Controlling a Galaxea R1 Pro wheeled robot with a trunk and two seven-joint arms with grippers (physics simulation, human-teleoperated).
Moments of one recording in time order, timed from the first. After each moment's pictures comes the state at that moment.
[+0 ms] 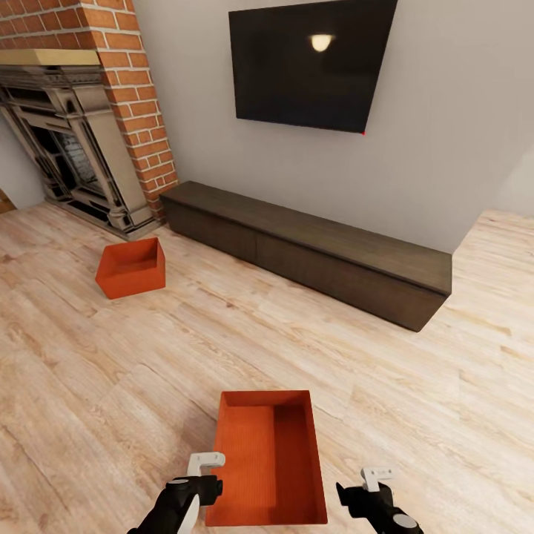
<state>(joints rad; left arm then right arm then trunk) -0.33 -0.15 0.00 -0.74 -0.01 0.45 0.16 -0.29 -0.03 0.04 -0.60 -0.03 0.04 0.06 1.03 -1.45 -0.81</state>
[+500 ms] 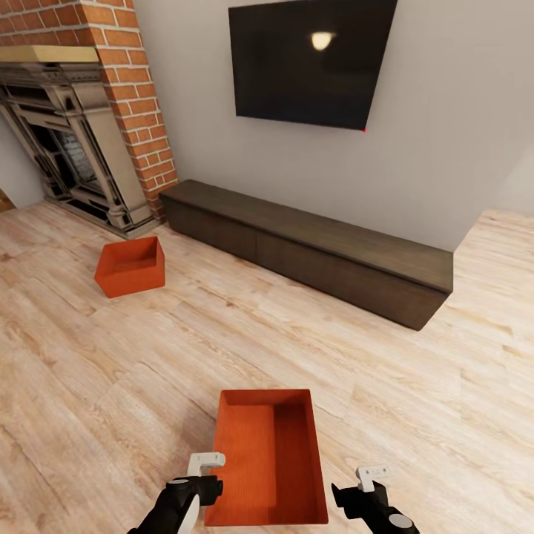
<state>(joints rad) -0.33 -0.15 0.00 -0.74 -0.01 0.45 0.16 -0.29 -0.03 0.09 -0.60 -0.03 0.04 0.07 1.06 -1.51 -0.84</state>
